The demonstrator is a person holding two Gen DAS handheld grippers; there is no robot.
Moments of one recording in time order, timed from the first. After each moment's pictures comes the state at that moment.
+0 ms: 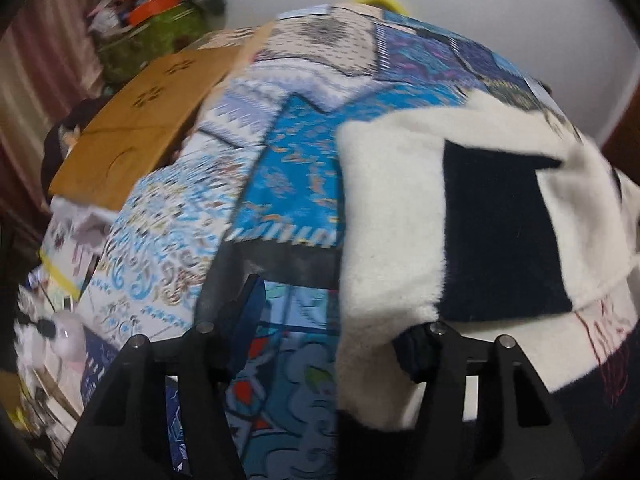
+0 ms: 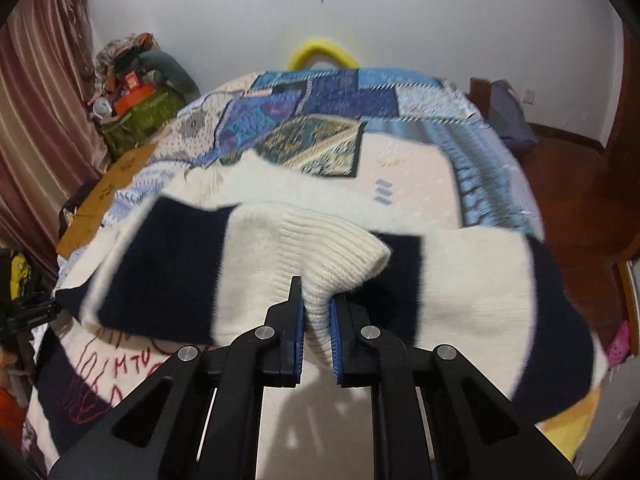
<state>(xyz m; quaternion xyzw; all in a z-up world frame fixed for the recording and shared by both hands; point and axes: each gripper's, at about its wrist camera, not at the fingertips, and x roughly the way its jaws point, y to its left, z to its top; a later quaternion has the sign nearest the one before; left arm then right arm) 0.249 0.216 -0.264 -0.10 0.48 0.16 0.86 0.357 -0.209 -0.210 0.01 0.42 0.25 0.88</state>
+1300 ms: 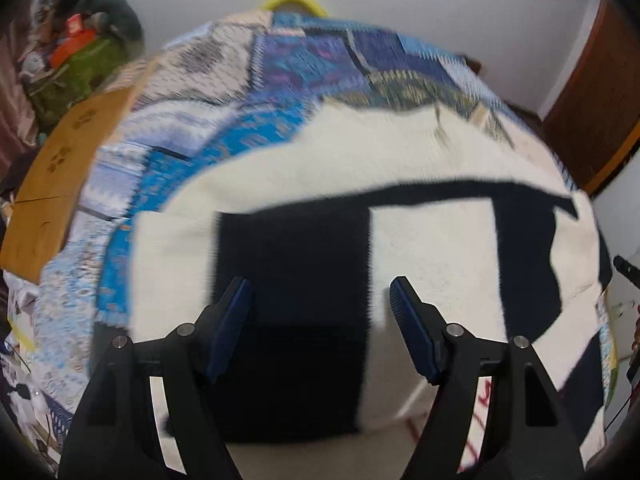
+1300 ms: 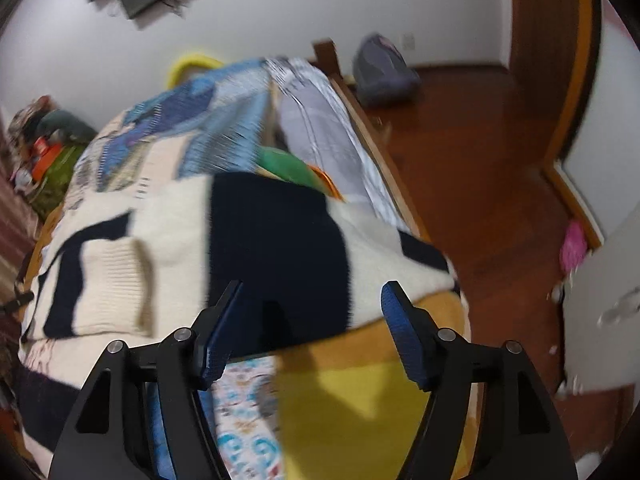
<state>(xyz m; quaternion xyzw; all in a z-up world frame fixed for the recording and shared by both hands) 0.349 0.102 -0.248 -0.06 0.50 0.04 0.86 0.368 -0.389 -0.253 0.10 0.48 0.08 0.87</state>
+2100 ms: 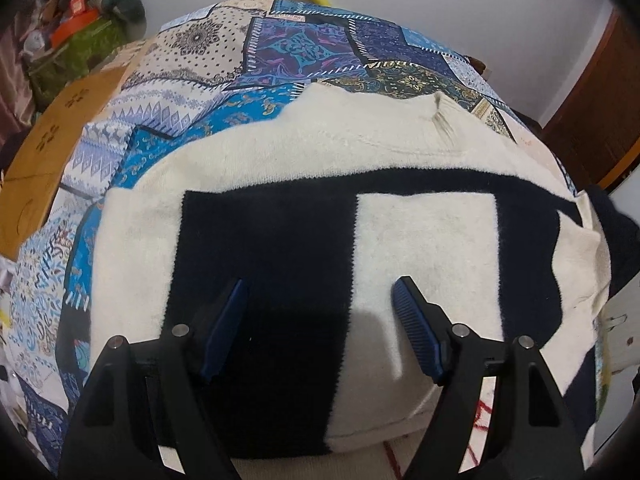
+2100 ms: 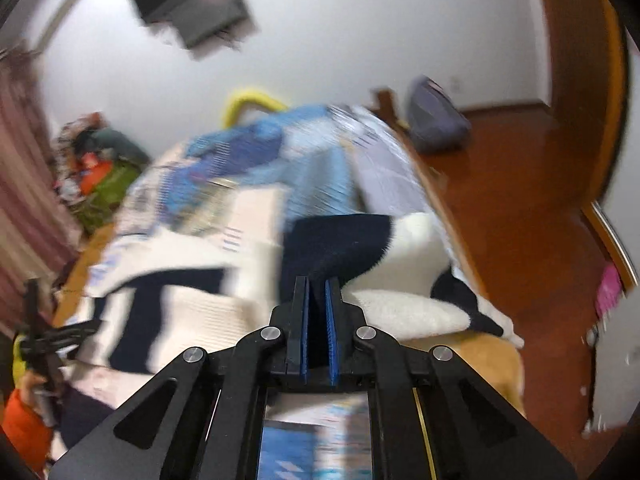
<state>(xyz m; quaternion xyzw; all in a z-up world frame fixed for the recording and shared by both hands) 0.349 0.098 -0.261 -0.10 0.50 0.04 0.86 0.357 -0.335 -0.183 0.10 0.38 0.18 0.90</state>
